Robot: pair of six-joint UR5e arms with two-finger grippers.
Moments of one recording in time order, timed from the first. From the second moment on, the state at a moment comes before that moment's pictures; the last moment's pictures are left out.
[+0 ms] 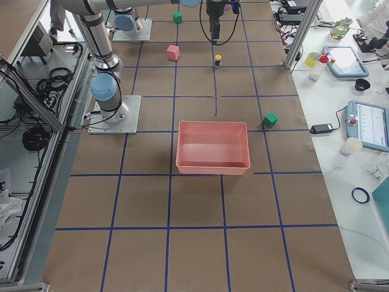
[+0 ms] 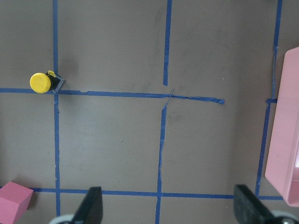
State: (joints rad) left arm -1.53 -1.61 -1.44 -1.54 1.53 0.07; right arm 1.60 -1.52 1.43 -1.49 -1.57 -0.02
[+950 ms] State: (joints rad) left arm -1.52 -1.60 -1.45 -1.59 1.53 0.07; right arm 1.60 -1.52 1.43 -1.49 -1.57 -0.02
